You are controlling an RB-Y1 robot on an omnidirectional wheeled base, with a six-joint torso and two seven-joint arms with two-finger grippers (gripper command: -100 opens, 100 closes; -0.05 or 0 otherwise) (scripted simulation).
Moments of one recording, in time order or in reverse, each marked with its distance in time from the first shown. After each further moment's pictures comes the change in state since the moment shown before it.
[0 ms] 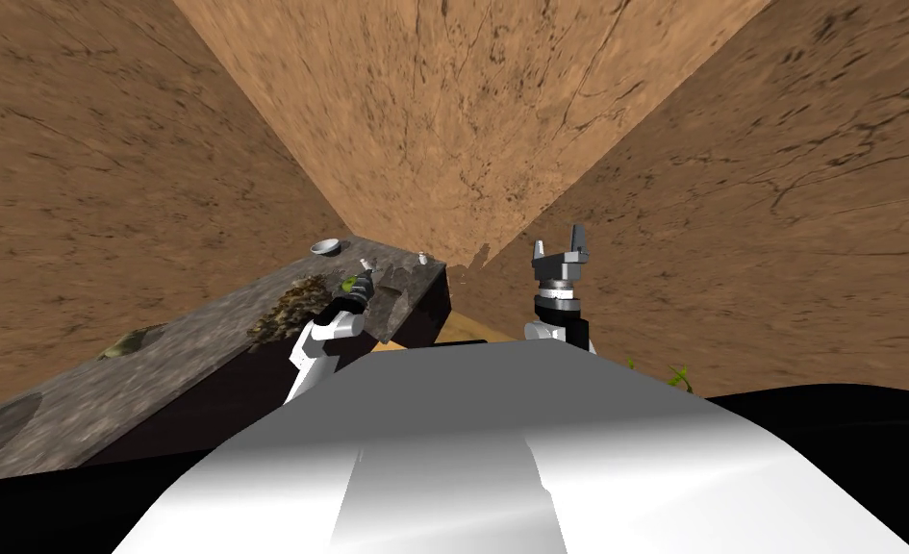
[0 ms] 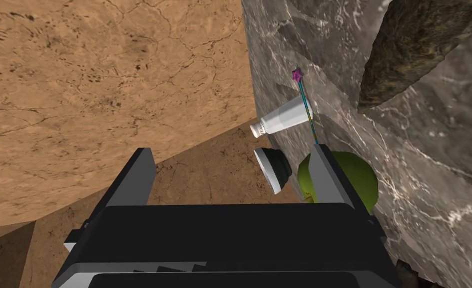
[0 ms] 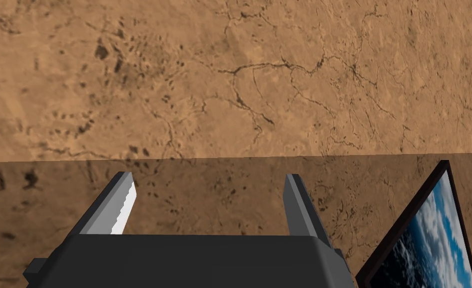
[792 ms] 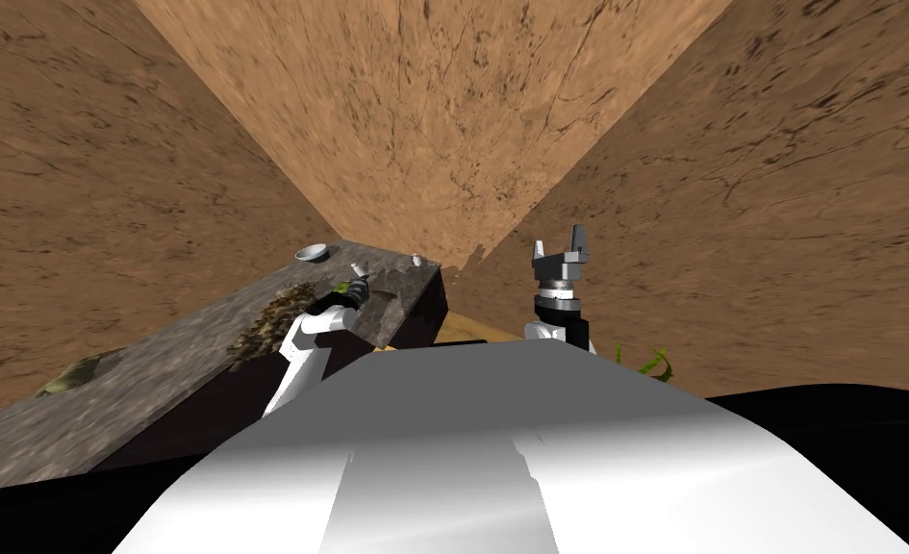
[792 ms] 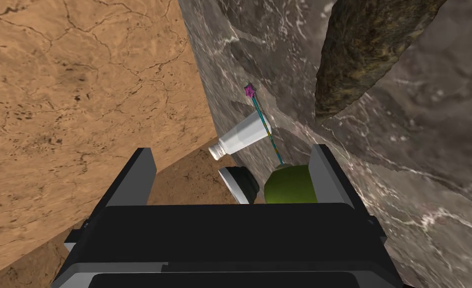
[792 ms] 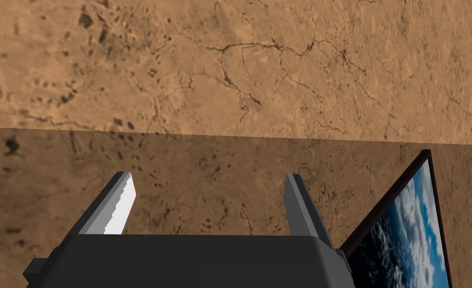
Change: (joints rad) left arm -0.067 0.065 0.045 0.076 0.071 0.230 -0.015; right arm 0.000 0.000 0.000 0.000 0.000 0.000 0.000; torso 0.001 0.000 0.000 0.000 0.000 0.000
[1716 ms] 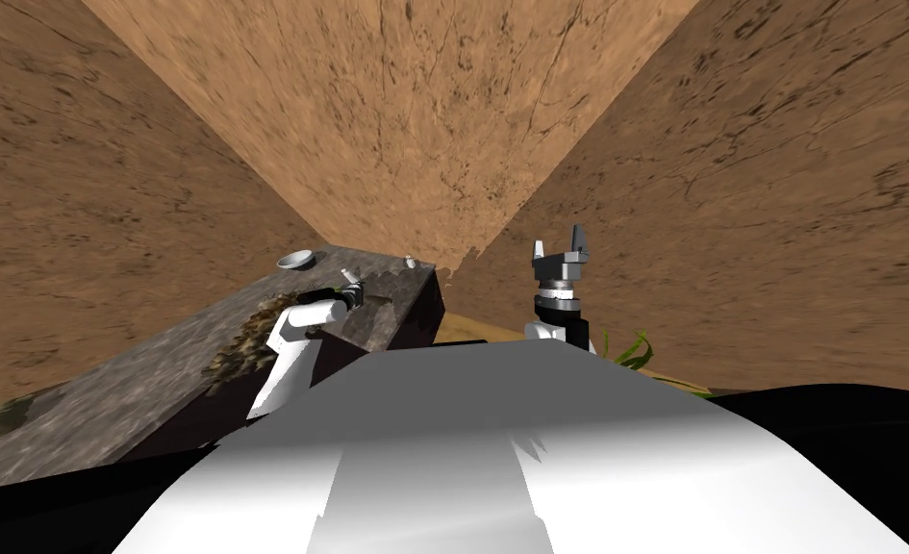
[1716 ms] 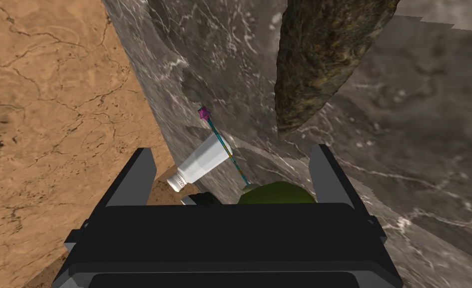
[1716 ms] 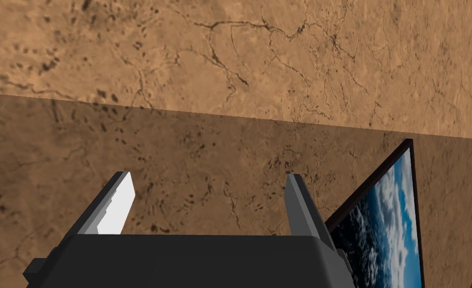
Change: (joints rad) left arm -0.073 0.066 0.048 0.077 0.080 0.271 -0.016; right arm 0.000 0.000 0.000 0.000 0.000 0.000 0.000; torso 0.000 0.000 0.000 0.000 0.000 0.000
